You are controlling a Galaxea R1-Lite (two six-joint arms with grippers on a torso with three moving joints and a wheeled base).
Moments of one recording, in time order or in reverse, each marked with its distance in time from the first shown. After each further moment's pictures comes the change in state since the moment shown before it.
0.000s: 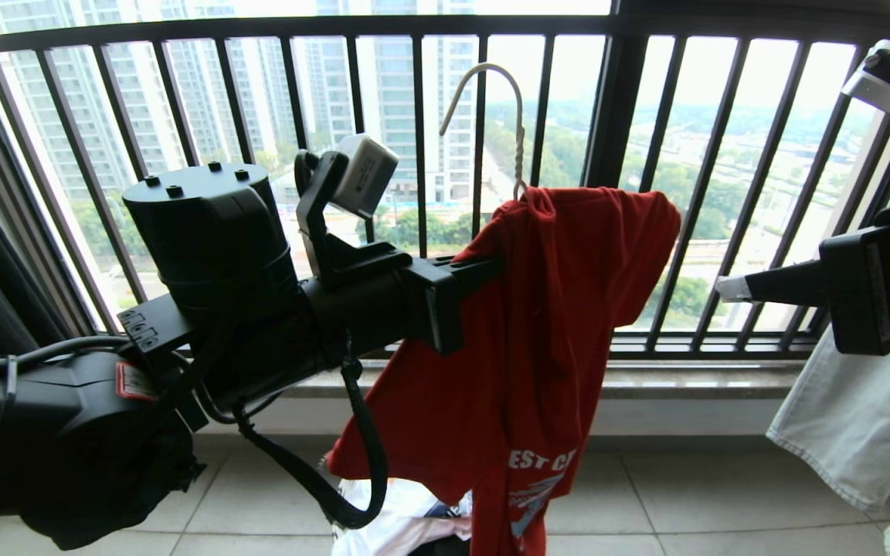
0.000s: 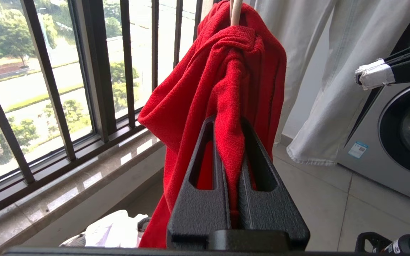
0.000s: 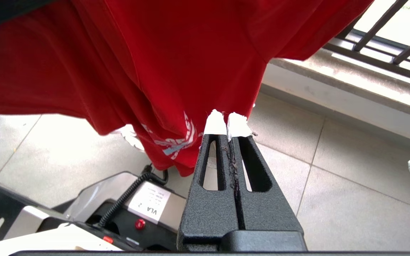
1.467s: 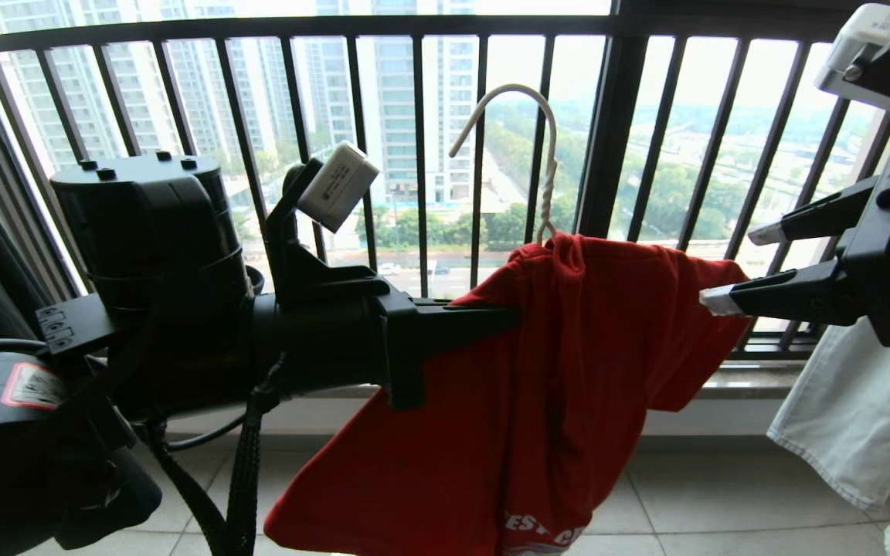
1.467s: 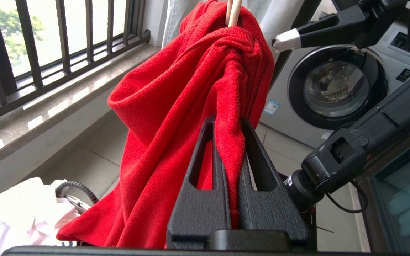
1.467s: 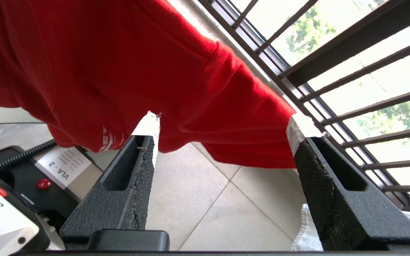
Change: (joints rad) left arm 0.008 -0.116 0.030 0.185 -0.285 -0.126; right arm -0.081 0.074 -0.191 0.133 0.096 -0.510
